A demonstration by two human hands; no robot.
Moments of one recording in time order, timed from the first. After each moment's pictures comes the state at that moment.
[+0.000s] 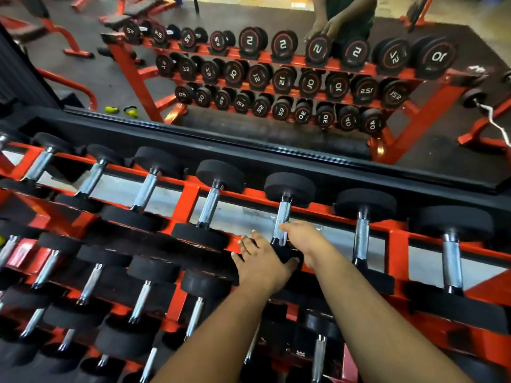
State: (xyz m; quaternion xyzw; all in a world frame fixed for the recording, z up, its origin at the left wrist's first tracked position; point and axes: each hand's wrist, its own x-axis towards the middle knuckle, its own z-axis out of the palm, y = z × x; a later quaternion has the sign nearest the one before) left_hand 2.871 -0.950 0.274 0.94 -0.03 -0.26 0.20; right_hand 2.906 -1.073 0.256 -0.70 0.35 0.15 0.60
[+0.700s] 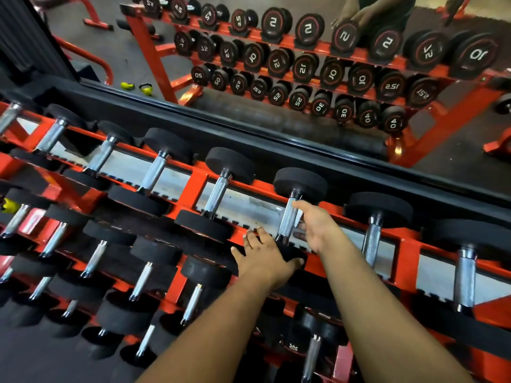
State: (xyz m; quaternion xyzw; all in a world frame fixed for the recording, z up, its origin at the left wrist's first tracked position) left_hand 2.876 -0.951 0.279 0.94 -0.02 -0.29 0.18; right_hand 2.938 -1.093 0.258 -0.61 0.36 0.14 0.69
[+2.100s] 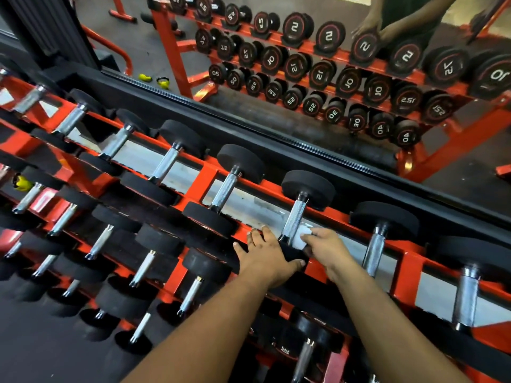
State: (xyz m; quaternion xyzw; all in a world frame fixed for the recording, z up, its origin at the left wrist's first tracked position) left_hand 2.876 -0.949 0.280 0.94 -0.03 -0.28 0.18; right_hand 2.886 -1.103 0.256 -0.75 0.26 0.12 0.59
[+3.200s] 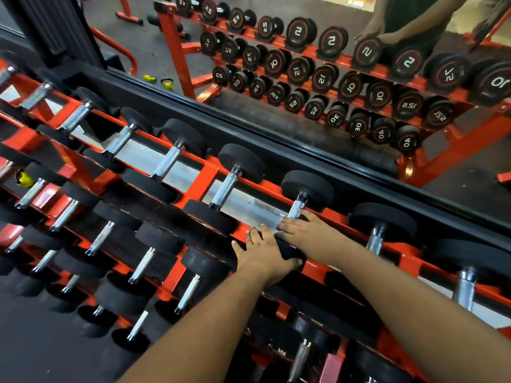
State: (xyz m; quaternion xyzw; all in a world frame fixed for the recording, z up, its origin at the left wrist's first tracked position) left_hand 2.878 -0.948 0.277 0.94 -0.02 -0.28 0.20; right_hand 2.915 -1.125 0.266 -0.91 -0.39 0.06 -0.16
